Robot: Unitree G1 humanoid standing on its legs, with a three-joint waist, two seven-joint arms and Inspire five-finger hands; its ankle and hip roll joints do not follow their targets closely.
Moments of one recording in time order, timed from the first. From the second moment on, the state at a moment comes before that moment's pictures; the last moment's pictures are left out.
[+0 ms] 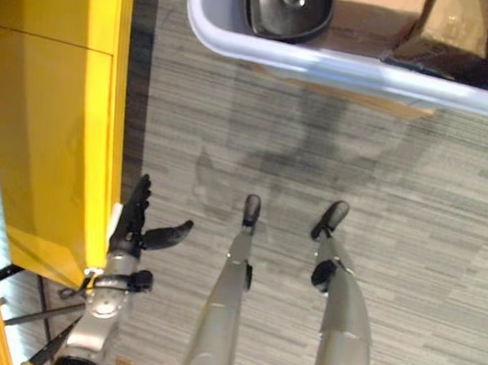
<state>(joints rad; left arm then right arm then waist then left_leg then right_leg) 0.04 0.53 -0.06 0.16 -0.31 -0.21 0.23 -1.41 -1.15 0.88 0.81 -0.47 0.01 -0.25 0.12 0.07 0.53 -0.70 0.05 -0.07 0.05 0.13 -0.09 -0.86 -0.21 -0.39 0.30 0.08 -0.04</state>
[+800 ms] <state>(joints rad) 0.02 0.53 -0.06 0.15 -0.31 -0.20 0.23 -1.12 -1.13 0.67 0.64 -0.43 0.01 -0.24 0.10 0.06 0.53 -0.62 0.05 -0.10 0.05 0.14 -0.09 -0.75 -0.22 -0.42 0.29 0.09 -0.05</state>
